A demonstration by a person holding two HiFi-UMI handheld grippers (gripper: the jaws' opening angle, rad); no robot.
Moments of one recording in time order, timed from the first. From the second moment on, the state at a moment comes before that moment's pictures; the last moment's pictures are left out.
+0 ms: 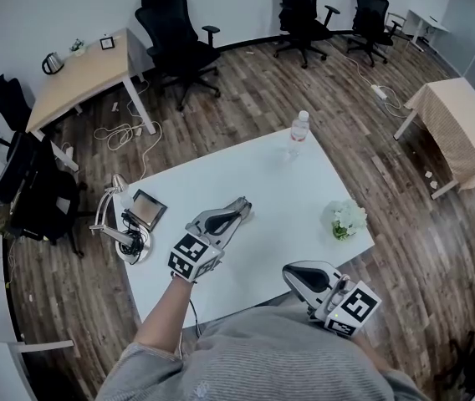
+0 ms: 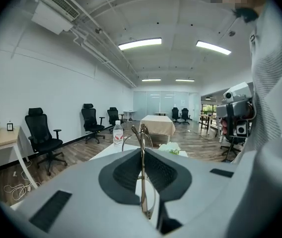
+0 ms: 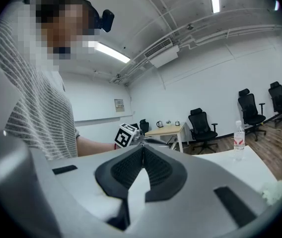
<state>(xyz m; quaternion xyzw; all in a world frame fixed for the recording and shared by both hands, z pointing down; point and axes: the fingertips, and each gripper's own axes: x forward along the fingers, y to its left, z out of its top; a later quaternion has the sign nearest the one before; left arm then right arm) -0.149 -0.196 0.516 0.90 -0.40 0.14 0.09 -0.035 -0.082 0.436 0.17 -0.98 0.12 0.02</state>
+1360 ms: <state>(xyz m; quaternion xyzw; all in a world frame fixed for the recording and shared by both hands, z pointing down) -0.123 -0.070 0.417 0.92 -0.39 0.01 0.08 -0.045 -0.077 0.445 0.19 -0.98 0.09 0.04</state>
